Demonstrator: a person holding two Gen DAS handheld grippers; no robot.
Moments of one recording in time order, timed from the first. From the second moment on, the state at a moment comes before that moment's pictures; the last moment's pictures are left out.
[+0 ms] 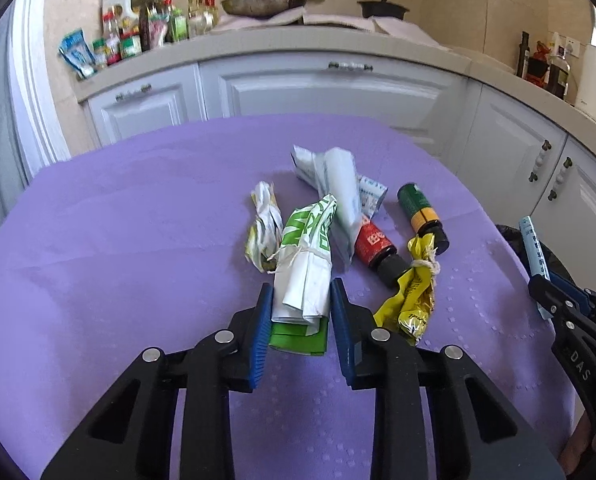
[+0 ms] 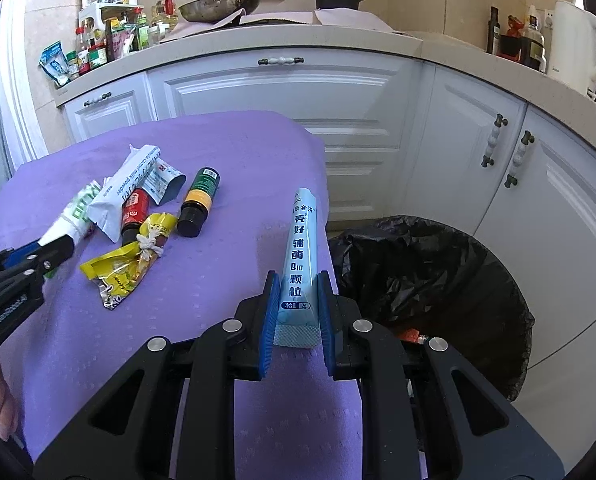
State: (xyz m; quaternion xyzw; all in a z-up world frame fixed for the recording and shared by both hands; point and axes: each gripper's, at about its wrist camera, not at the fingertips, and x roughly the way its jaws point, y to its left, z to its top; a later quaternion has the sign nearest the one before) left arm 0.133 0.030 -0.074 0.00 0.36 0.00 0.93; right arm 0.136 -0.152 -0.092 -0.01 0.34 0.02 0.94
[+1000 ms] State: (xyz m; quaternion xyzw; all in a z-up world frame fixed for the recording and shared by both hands) left arm 0.102 -0.087 -0.040 0.04 0.29 -0.13 0.95; right arm 0.097 -0.265 -0.077 0.02 0.29 -0.10 0.95
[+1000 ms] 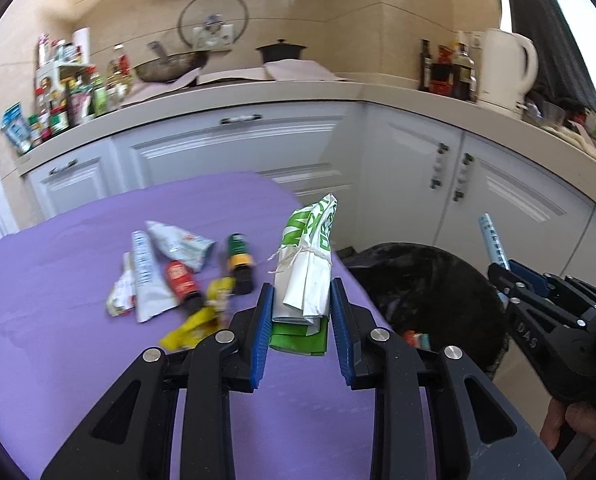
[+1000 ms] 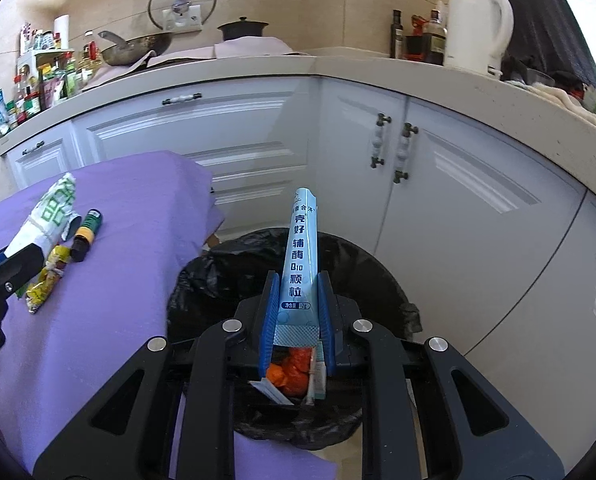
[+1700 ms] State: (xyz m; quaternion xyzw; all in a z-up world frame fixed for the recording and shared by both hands) left arm 0.128 -0.166 -0.061 0.10 0.28 -0.14 0.94; right arm 0.112 -0.311 -0.089 0.03 0.29 -0.15 0.95
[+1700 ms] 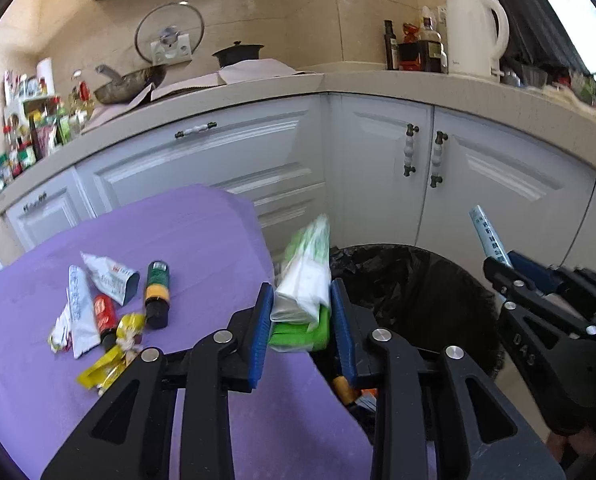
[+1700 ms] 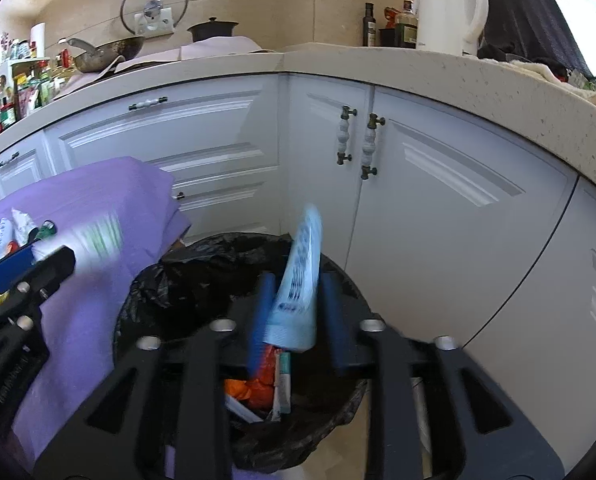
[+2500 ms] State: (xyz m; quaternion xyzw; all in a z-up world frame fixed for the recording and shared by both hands) left arm 0.110 -0.047 -0.046 0.07 0.28 -0.01 0.96; right arm 0.119 -0.207 -0.068 0.04 0.30 -0.05 0.95
